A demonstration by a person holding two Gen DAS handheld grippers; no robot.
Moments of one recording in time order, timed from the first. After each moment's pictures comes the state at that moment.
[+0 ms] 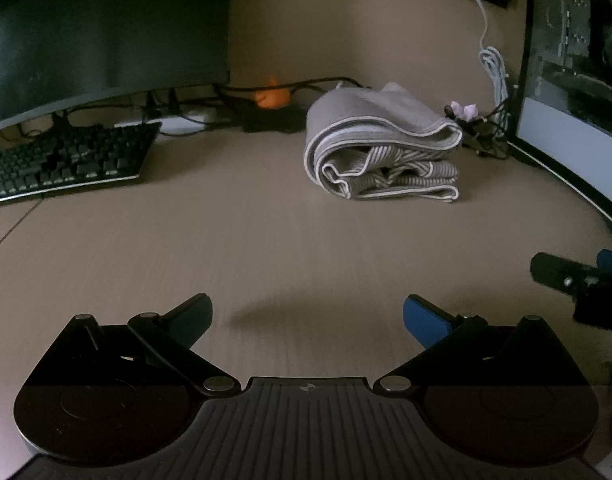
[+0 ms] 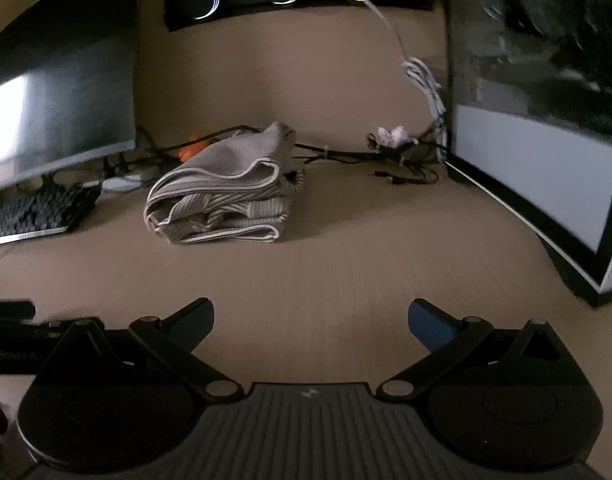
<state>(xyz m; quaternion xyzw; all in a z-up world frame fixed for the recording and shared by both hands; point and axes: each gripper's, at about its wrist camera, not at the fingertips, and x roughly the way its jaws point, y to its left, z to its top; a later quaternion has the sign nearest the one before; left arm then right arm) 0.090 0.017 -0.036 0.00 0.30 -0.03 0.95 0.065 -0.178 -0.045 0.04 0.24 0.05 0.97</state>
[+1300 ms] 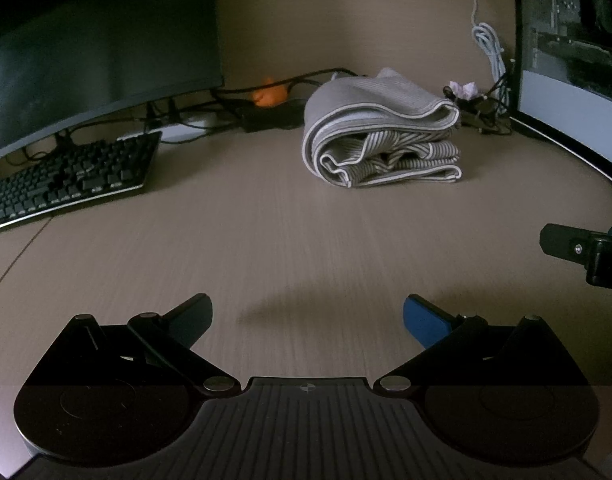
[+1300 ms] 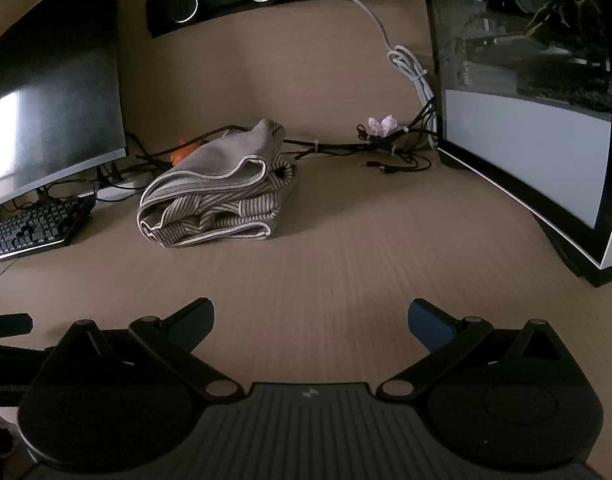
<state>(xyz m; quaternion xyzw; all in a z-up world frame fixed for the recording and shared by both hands) 0.087 0.009 -0.039 0.05 0.30 -0.02 0.95 0.065 -0.180 -0.049 0.06 0.24 0.04 0.97</state>
